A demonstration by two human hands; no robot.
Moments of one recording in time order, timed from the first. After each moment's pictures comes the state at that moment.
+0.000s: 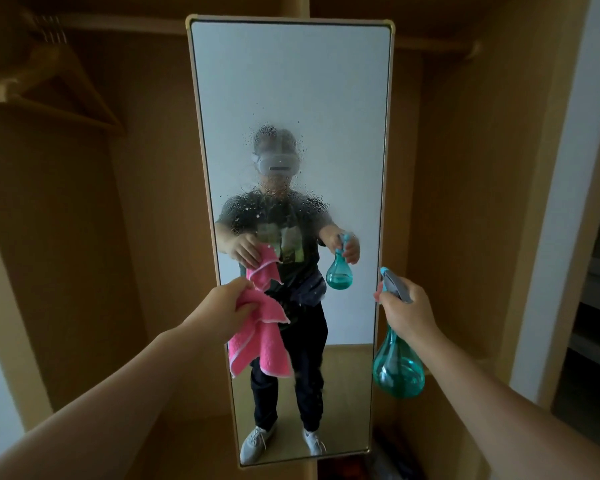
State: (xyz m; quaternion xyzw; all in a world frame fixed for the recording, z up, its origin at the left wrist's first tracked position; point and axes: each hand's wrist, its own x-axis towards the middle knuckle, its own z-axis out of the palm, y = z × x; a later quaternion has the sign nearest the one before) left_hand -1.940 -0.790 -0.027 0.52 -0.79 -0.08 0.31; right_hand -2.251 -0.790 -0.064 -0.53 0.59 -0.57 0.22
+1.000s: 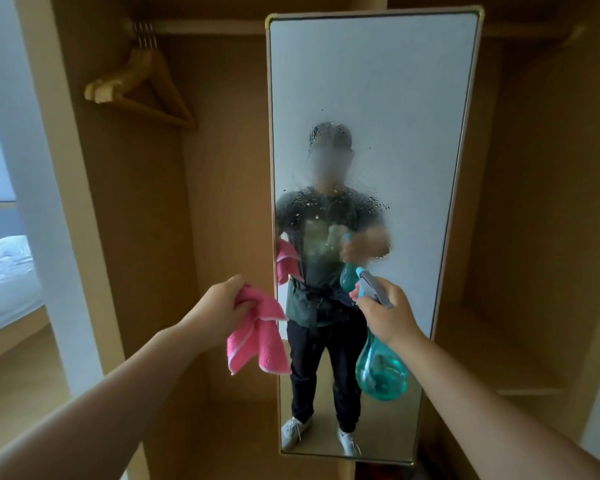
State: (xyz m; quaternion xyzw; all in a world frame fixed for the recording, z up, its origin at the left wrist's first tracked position) left_hand -1.859 -0.765 -0.037 0.59 -0.73 -0.06 0.34; right_hand -2.142 -0.794 -0.052 -0.65 0.47 -0.54 0.26
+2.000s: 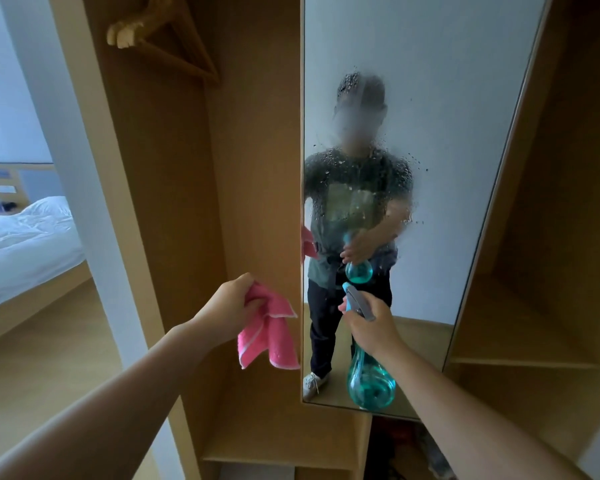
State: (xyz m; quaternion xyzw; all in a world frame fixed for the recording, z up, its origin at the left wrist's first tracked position) left_hand -1.832 -0.746 -0.096 0.63 -0.69 -0.11 0.33; right_hand -2.088 -0.790 -0.140 -0.65 0.48 -0.47 0.35
